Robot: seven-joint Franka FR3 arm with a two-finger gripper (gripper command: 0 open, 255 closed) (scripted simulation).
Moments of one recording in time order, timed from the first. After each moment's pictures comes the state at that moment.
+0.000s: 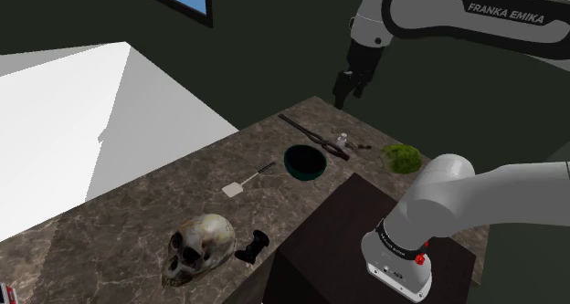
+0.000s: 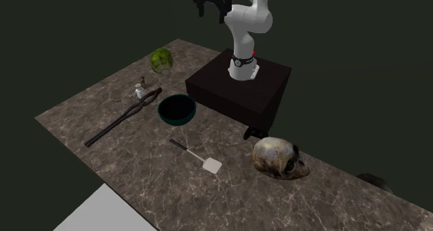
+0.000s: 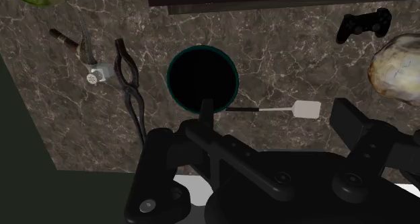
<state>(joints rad) 0.01 -0.81 0.01 -2.41 -0.06 1.61 0.05</state>
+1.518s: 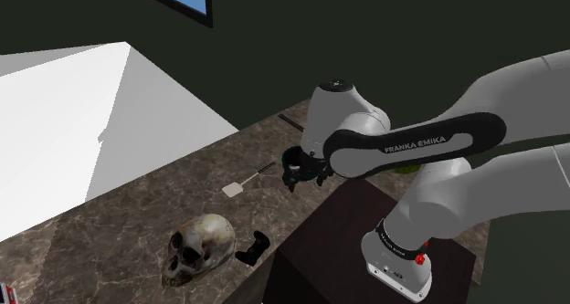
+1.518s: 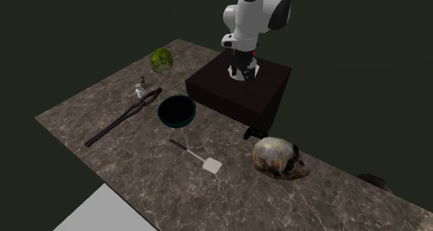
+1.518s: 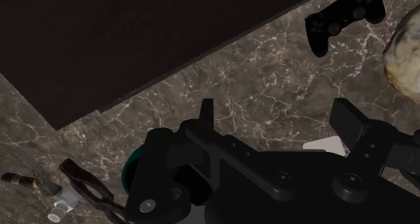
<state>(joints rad) 0.08 -0.65 0.41 -2.91 0.29 2.26 0.68</state>
